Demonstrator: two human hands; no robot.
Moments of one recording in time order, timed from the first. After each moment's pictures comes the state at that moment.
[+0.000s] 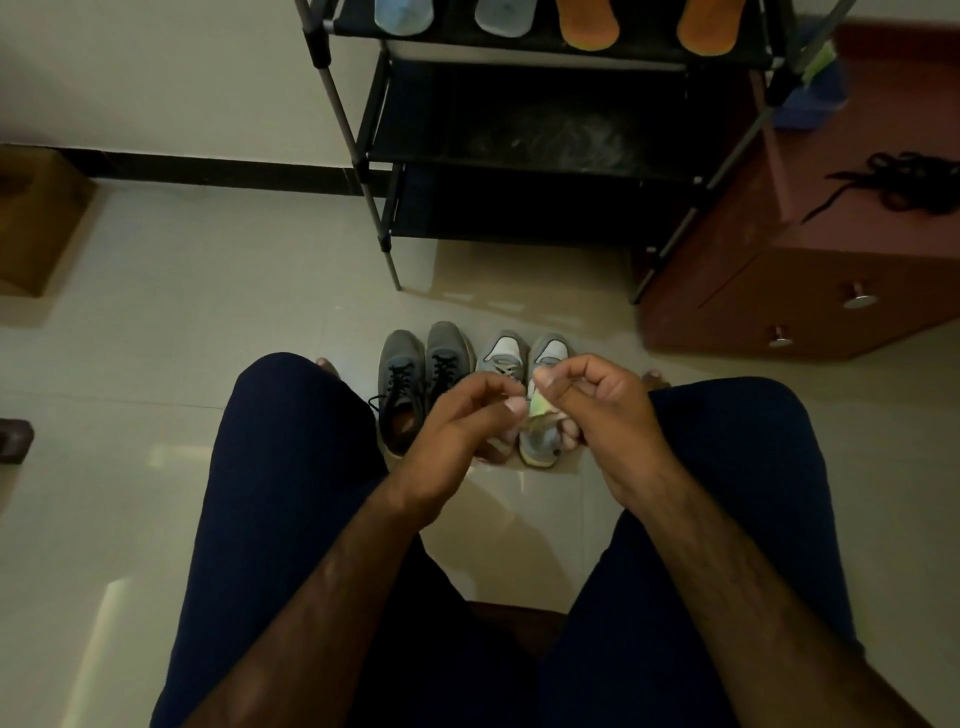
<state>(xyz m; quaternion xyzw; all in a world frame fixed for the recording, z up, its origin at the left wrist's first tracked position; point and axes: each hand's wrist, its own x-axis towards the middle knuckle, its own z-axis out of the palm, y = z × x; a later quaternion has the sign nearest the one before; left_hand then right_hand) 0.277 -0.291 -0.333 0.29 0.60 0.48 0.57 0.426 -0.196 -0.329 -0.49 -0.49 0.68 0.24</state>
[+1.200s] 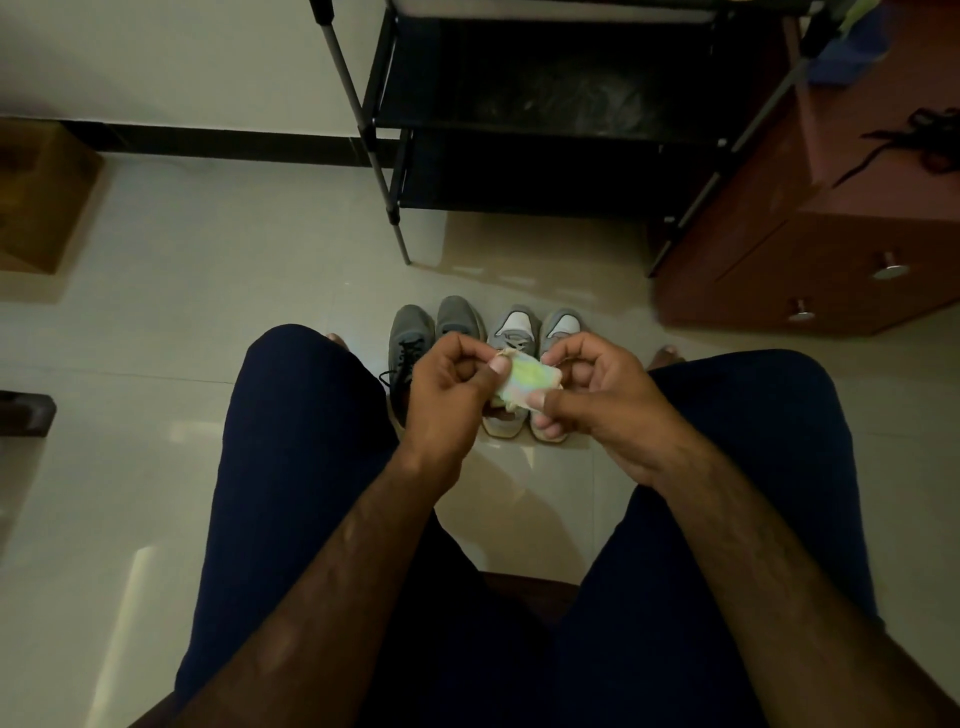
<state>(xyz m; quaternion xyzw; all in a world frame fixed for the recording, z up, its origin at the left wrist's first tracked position) 0.281 -0.287 -0.338 0.18 0.65 0.59 0.46 0.428 -0.199 -0.328 -0.44 -0.48 0.75 0.15</state>
